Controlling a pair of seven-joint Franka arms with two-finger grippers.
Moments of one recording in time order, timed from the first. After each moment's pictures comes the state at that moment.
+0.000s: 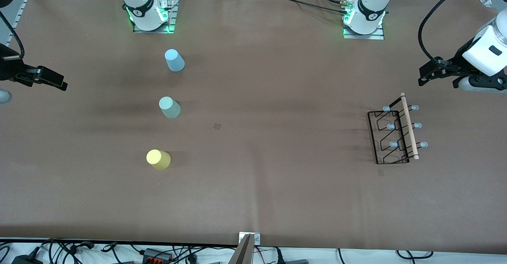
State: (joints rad) left arm 0.02 -0.02 -0.05 -1.68 -0.02 1.66 0.01; right arm -0.03 0.12 0.02 -1.47 -0.01 1.53 0.10
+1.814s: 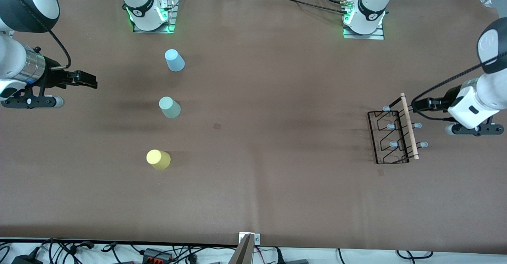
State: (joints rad) left arm 0.08 0.23 -0.03 -1.66 0.01 1.76 0.01; right arm 0.00 0.11 0.04 -1.65 -0.01 1.56 0.02
